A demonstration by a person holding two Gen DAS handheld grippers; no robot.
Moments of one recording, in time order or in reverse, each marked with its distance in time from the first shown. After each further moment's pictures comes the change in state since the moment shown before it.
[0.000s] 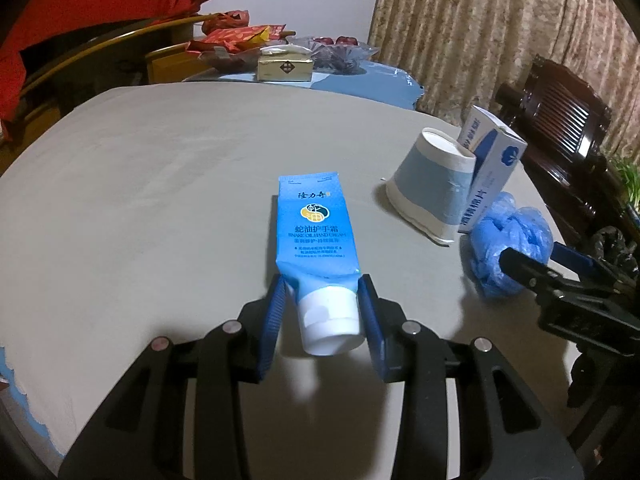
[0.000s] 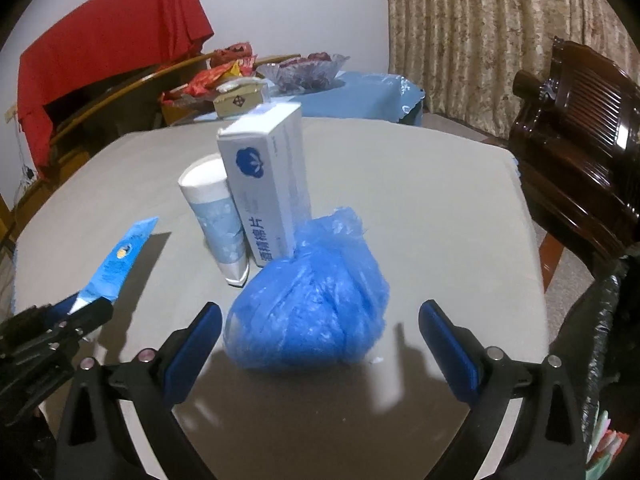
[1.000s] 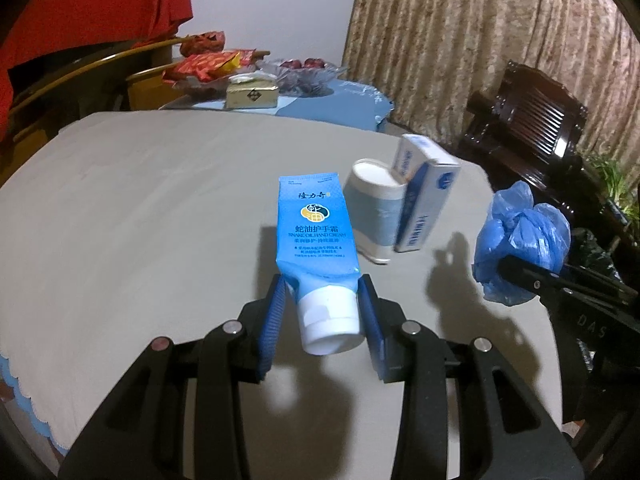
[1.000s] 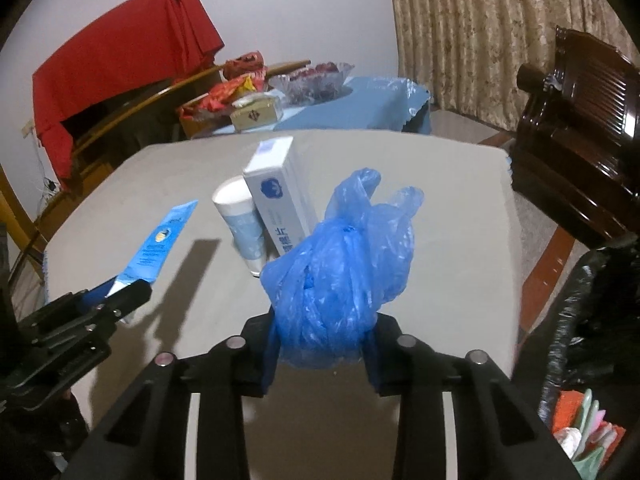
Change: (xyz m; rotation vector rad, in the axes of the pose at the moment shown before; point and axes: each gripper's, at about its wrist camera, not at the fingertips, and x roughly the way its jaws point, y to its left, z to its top) left arm -0.040 -0.040 0.005 0.046 -0.065 -0.072; right arm -0.065 -0.020 0.000 0.035 -0.032 0.099
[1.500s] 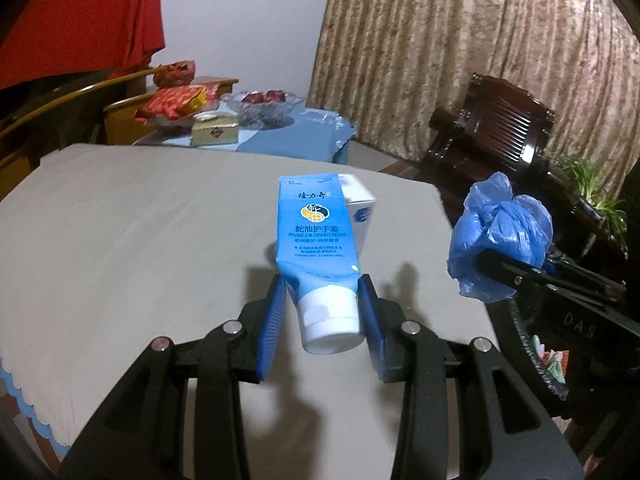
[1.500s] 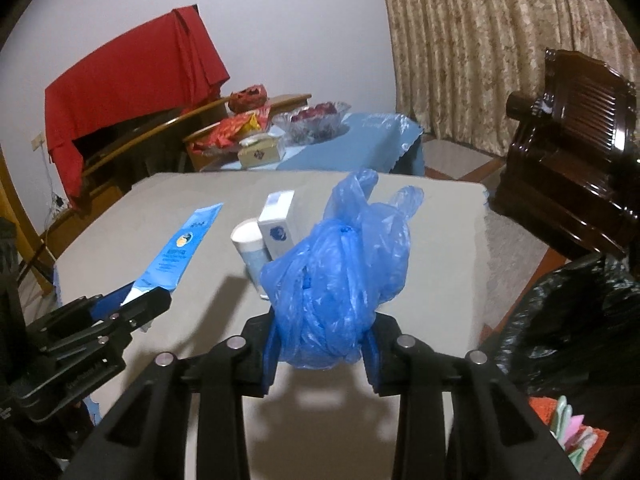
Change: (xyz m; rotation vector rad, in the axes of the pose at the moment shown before) left arm -0.042 -0.045 0.011 0.058 -0.084 -0.091; right arm -0.061 -0.013 0.008 0.001 -0.116 -0.005
